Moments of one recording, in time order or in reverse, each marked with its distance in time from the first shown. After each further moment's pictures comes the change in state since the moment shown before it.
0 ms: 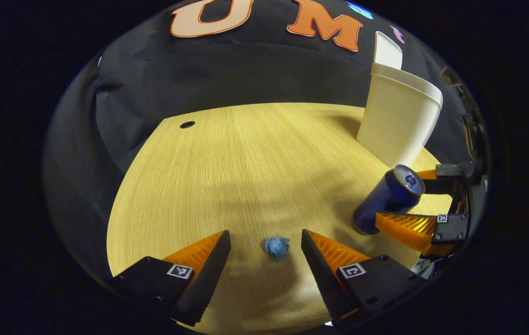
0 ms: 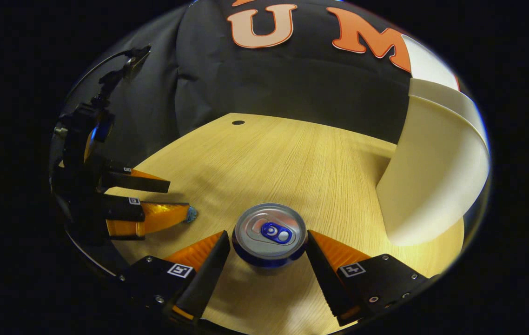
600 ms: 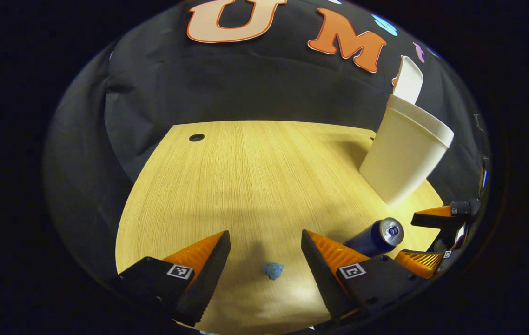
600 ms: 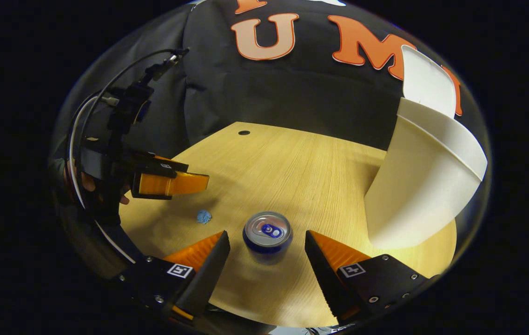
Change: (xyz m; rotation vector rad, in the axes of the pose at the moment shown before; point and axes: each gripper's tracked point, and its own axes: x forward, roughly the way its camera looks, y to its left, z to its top) left arm -0.023 0.007 0.071 -0.098 -0.045 0.009; right arm -0.057 -0.004 0.003 -0.001 -0.015 0.030
